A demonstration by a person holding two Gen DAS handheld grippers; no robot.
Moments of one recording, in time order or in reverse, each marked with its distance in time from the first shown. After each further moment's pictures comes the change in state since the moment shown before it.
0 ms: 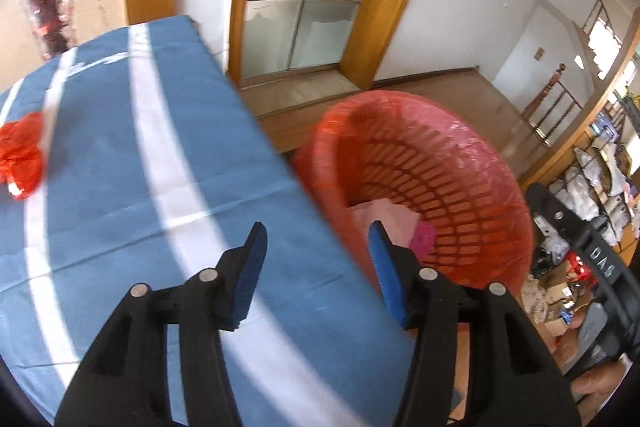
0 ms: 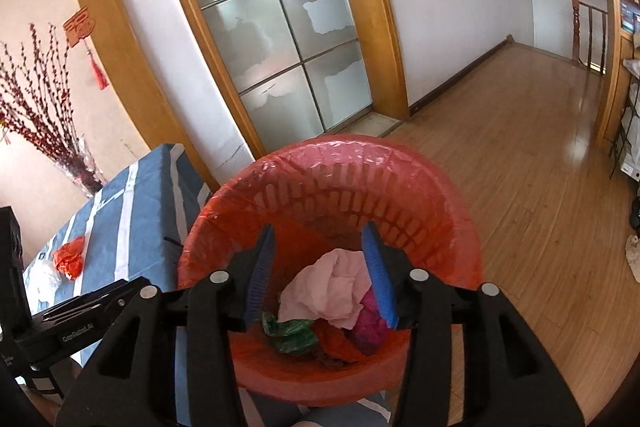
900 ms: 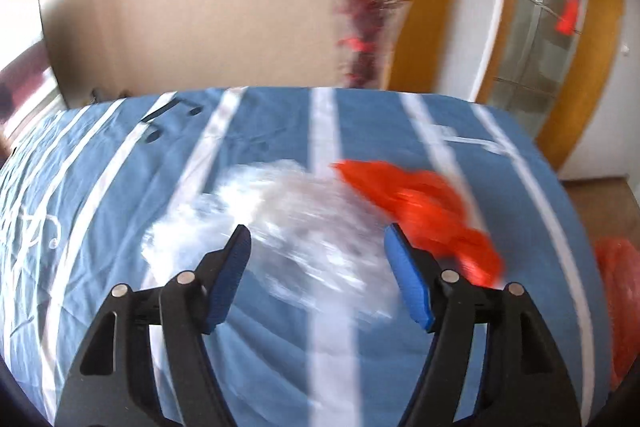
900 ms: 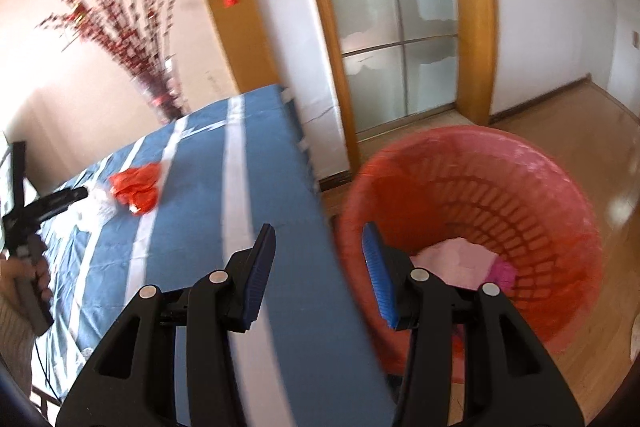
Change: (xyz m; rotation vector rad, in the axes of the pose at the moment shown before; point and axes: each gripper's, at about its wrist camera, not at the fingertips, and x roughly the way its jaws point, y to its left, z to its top) left arm -0.128 0.288 0.008 -0.350 -0.178 0.571; right arm 0.008 0.136 -0.027 -0.264 0.107 0.196
